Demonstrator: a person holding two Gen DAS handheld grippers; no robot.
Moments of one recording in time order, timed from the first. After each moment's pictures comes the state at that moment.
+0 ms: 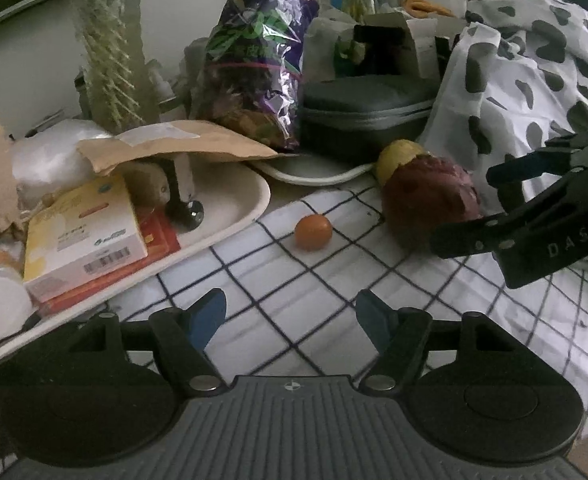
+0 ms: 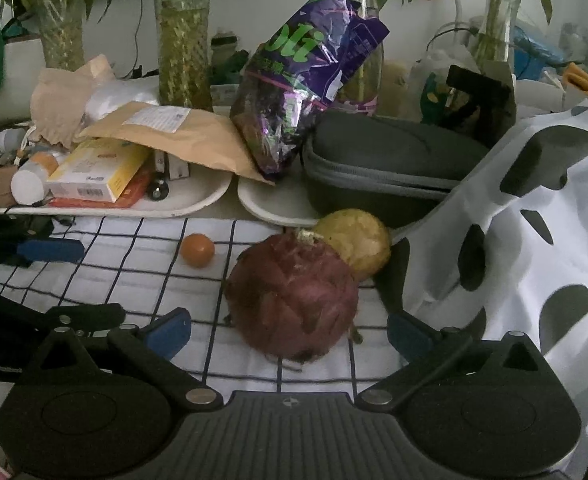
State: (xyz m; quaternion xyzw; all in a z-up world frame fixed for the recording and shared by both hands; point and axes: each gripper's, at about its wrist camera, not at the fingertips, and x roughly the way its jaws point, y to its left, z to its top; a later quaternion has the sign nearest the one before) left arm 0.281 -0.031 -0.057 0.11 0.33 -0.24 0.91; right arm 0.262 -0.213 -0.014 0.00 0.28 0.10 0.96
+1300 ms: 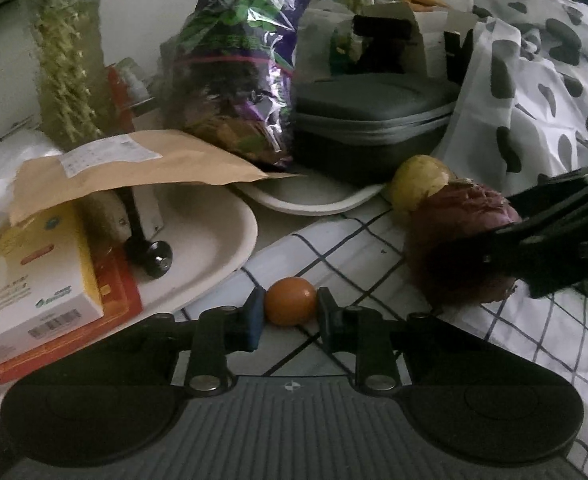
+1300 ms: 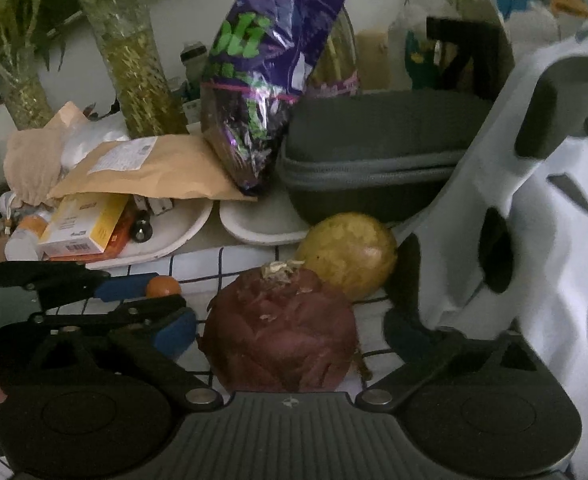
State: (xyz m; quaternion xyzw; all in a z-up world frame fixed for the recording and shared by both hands) left arm 0.334 -0.056 -0.072 0.11 0.34 -0.26 0.90; right arm 0.305 -0.237 -0.025 0.11 0.30 0.13 0.94
